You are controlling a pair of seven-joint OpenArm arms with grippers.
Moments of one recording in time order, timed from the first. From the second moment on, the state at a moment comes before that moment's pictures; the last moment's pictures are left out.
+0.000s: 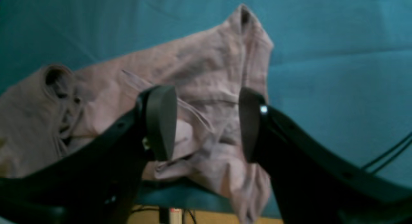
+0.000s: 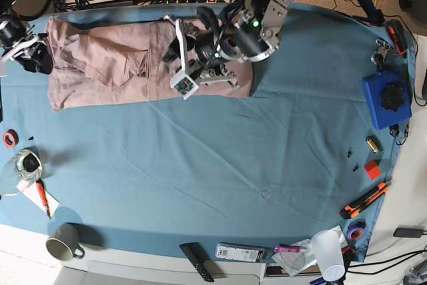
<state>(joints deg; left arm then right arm) 10.8 7.8 29.4 115.0 -12.8 -18.9 65.8 -18.7 22.7 59.7 99.0 62.0 40.0 -74.9</state>
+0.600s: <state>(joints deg) 16.2 8.4 29.4 116.4 -14.5 -19.7 65.8 -19.2 26.4 59.4 99.0 55.2 40.0 -69.9</state>
